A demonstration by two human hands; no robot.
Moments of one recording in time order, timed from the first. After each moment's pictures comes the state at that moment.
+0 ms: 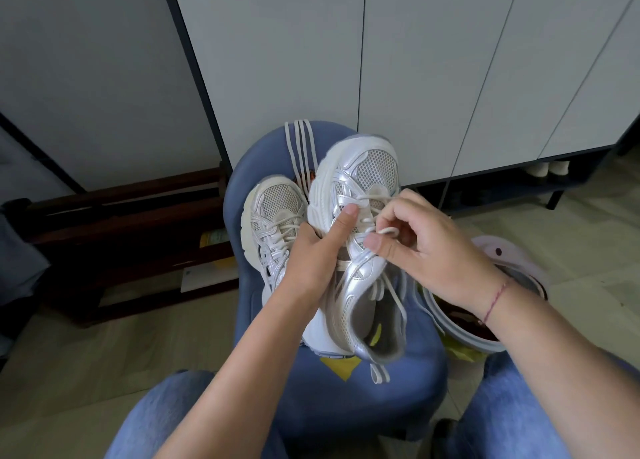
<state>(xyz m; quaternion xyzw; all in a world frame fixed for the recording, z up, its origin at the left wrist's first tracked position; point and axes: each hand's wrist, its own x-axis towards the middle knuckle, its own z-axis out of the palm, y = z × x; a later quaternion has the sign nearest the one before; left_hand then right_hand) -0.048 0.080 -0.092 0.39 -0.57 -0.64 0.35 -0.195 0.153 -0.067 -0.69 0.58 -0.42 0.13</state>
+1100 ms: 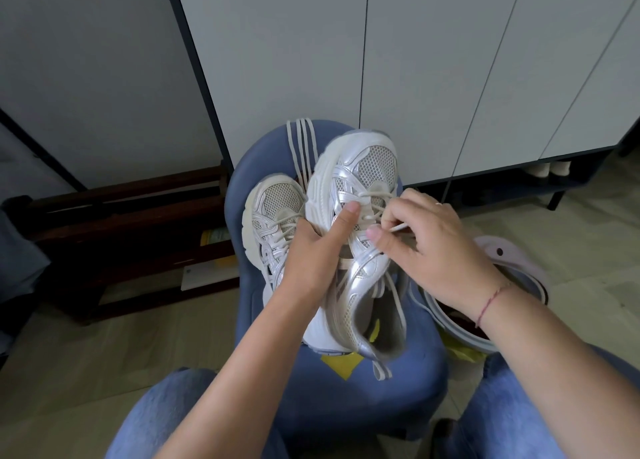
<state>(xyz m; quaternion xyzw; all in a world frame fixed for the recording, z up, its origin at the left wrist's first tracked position) -0.049 0.073 -0.103 0.42 -0.57 -0.60 0.37 -0.192 0.152 -0.067 -0.69 0.63 -0.36 -0.02</state>
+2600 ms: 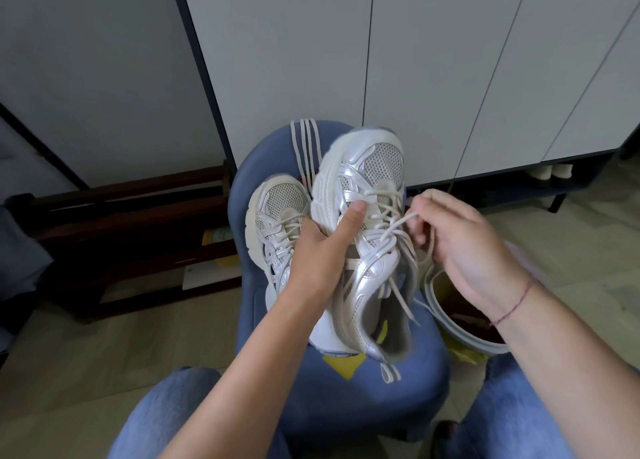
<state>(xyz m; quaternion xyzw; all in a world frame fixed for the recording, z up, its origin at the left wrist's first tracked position) -0.050 0.079 -0.096 0.44 -0.55 -0.60 0.37 -0.194 0.154 -0.059 -0.41 0.54 -0.64 0.38</state>
